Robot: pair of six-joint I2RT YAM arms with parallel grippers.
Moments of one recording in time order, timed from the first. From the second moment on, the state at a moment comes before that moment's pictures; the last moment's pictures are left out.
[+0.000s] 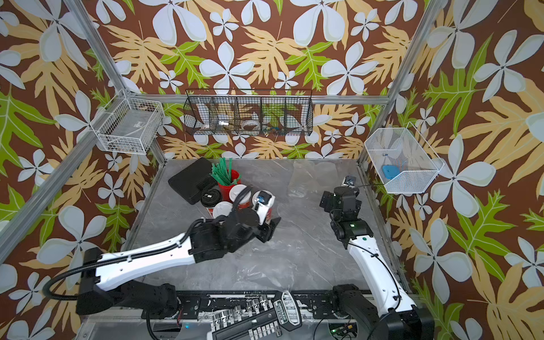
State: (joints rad) left arm -1.21 1.46 1.28 -0.43 -0.40 -0.34; right arm 0.10 1.02 0.83 -0.37 0.39 0.30
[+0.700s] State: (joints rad) left arm -1.24 2.05 1.67 -0.63 0.05 -0.60; right arm -0.10 0.95 0.78 -0.46 0.26 0.42
